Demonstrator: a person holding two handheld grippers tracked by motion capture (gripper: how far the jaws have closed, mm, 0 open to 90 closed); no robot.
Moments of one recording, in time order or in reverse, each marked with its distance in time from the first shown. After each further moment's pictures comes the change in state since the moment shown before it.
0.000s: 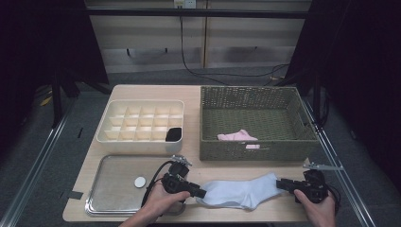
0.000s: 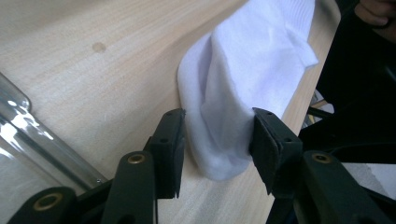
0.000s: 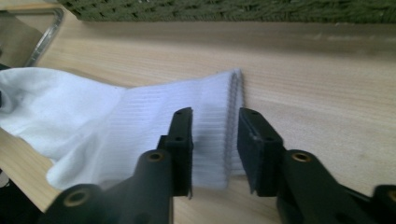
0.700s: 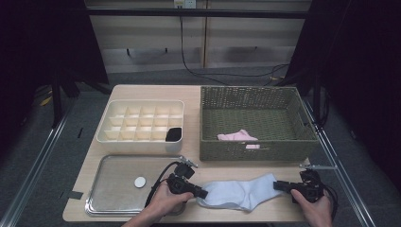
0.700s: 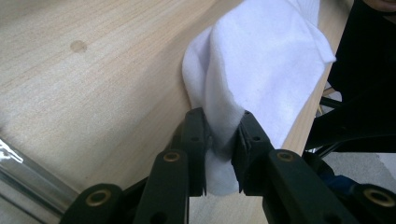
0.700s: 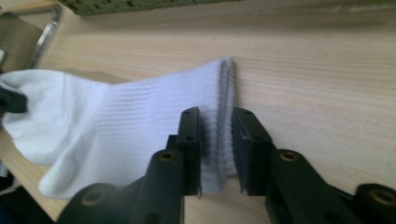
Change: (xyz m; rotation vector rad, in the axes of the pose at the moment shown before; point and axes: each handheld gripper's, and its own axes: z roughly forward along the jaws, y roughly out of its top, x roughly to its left) left arm -0.001 0.005 0.013 0.049 0.010 0.039; right arm -0.005 -0.002 0.012 0.043 0.043 0.070
